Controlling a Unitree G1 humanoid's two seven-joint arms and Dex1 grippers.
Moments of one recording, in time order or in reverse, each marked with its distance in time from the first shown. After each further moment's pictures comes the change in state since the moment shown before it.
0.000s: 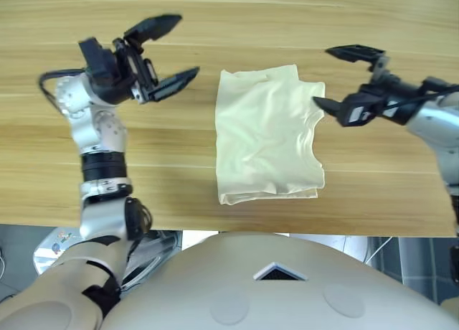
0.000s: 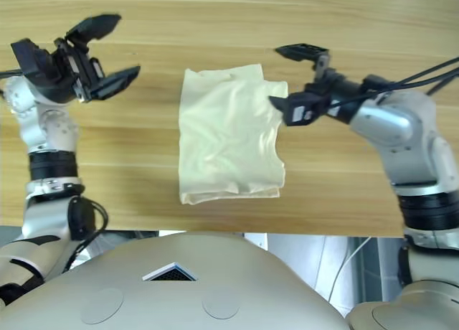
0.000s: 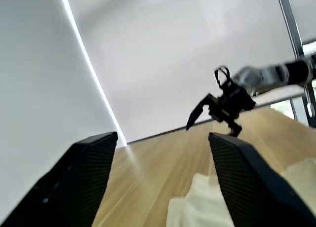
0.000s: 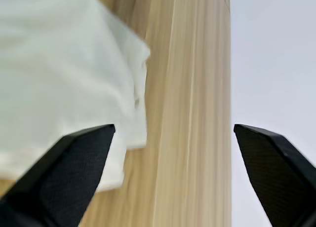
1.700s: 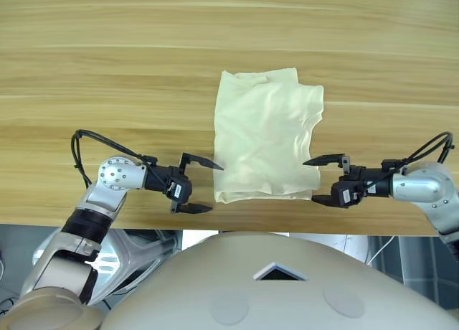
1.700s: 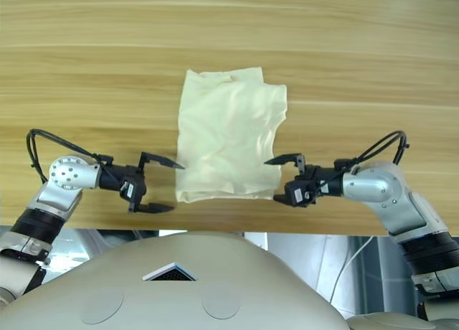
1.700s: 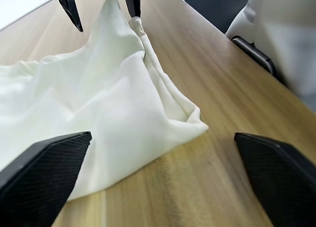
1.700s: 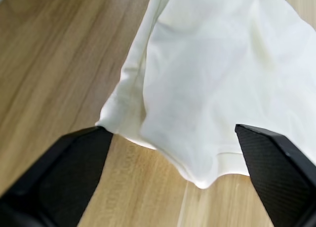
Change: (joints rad) left arm 0.357 0.259 -0.607 -0.091 0.388 -0.320 0.288; right arm 0.296 -0.021 0.193 0.043 0.125 -0.188 0.219
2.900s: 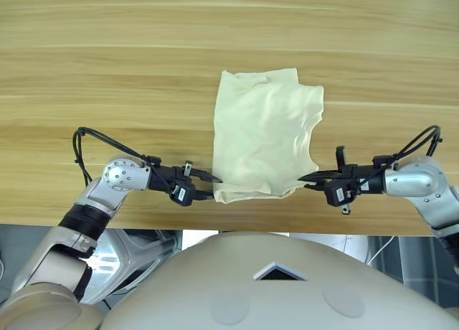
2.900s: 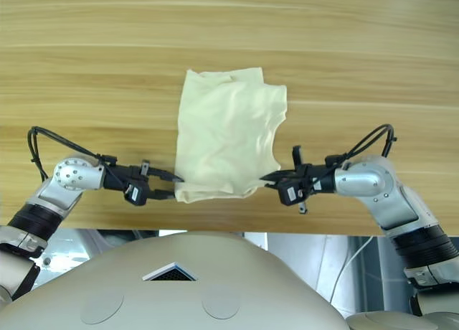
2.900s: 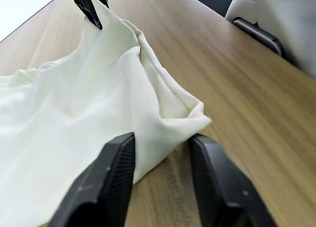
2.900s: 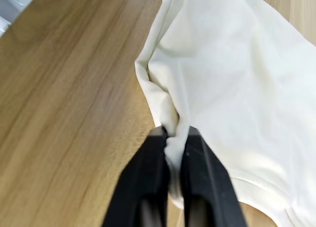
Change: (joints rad) left arm -0.029 0.049 -0.090 0.005 0.046 -0.045 0.118; right arm -0.055 0.026 0.038 -0.026 0.026 0.039 0.065
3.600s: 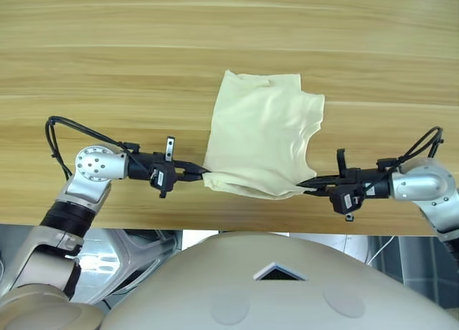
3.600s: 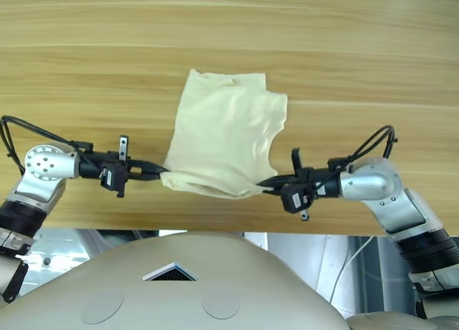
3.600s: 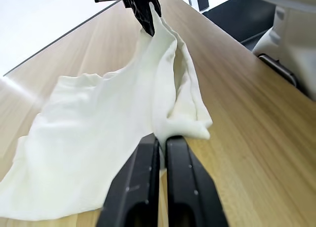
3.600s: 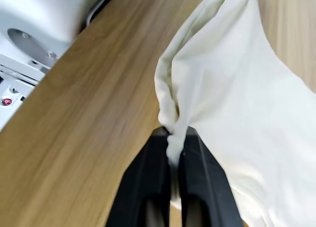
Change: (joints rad) left arm 0.026 0.086 0.091 -0.085 -0.294 0.045 -0.129; right arm 0.043 -0.045 -0.030 -0.053 0.137 -0.066 0.060
